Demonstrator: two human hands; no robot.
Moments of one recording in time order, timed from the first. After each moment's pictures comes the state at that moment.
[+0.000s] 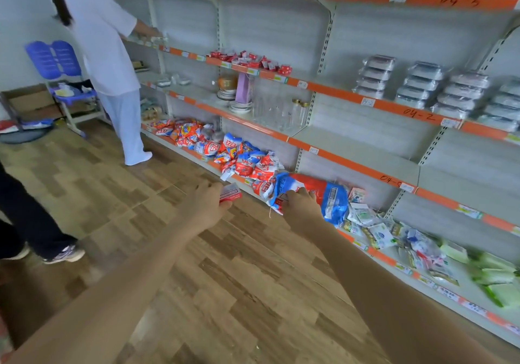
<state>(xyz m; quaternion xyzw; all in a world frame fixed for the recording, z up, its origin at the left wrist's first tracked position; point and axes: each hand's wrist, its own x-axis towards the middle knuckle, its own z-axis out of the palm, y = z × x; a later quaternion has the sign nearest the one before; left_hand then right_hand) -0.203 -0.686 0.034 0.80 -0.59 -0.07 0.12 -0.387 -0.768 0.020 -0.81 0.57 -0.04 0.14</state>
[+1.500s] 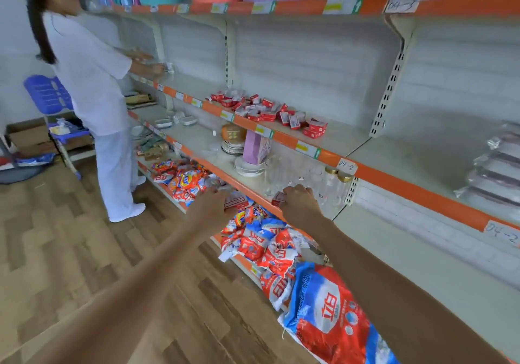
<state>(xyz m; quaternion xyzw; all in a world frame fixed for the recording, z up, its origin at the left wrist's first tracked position) -0.014 -1.307 0.044 0.81 -0.55 -0.05 0.17 -0.181 -1.411 0.049 -0.86 0.49 -0.09 0.12</state>
